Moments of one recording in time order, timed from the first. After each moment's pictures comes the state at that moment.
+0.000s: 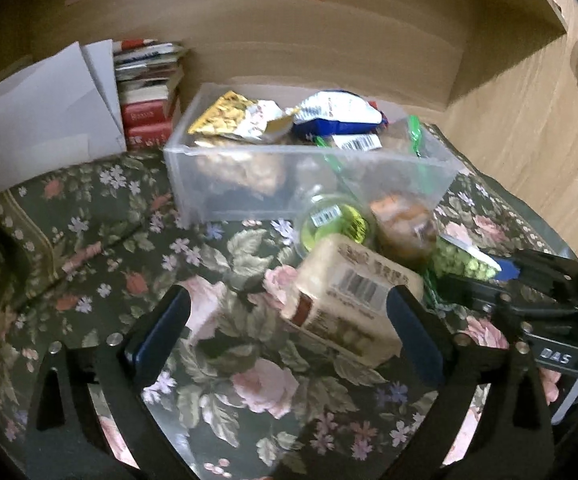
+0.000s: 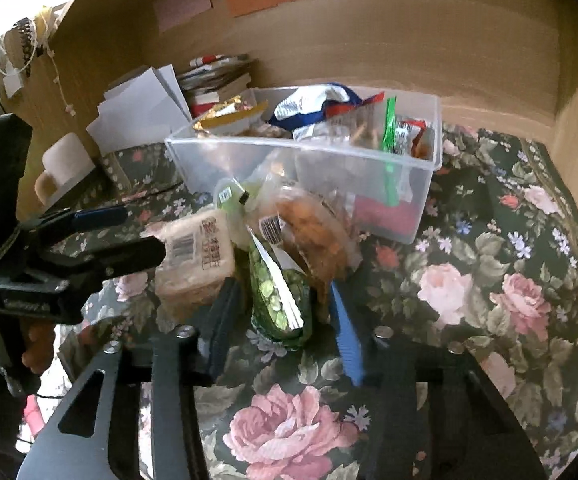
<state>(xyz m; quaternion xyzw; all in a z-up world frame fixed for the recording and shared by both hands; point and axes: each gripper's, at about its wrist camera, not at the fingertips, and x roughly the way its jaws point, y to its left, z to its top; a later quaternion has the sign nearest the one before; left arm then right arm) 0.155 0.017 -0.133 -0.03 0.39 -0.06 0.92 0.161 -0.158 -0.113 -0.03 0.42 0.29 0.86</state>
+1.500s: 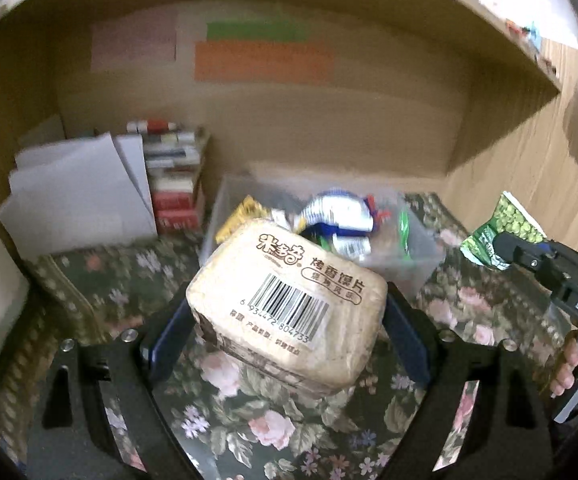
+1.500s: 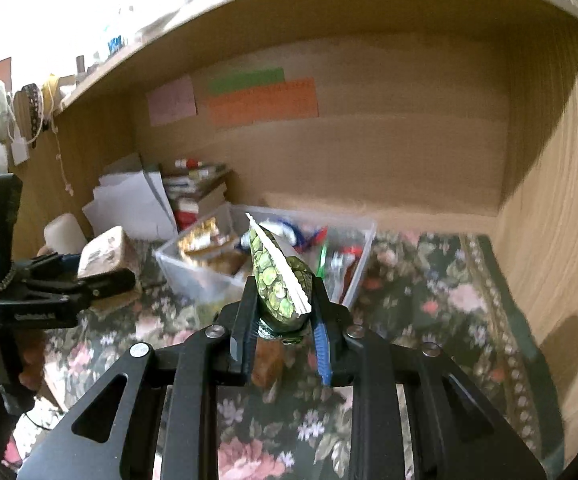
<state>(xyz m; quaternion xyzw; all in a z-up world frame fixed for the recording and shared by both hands) 0.147 0.032 -0.046 -0.04 0.30 -0.03 0.95 0.164 -0.194 -0.018 -0.02 0.29 0.26 0.92</state>
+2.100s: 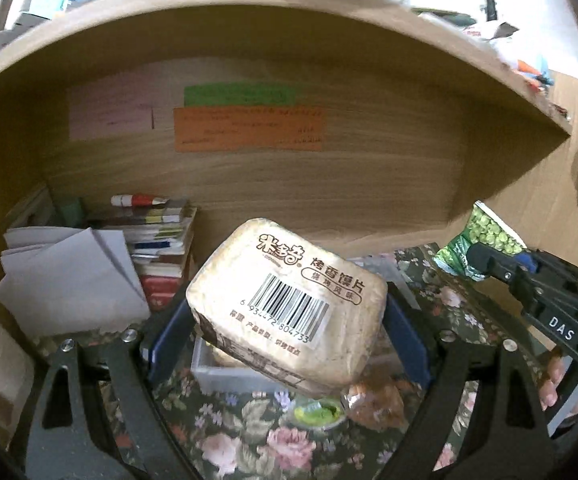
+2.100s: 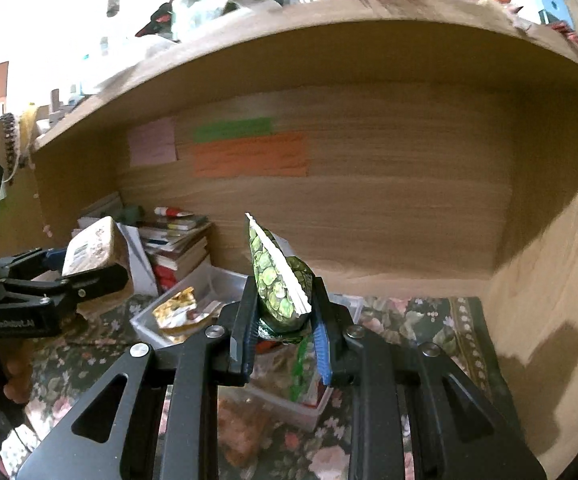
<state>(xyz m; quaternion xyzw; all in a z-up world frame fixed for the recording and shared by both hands) 0.210 0.022 0.001 -0.02 0.26 -0.03 0.96 0.219 -0.180 0.014 -0.03 0.25 0.24 0.94</state>
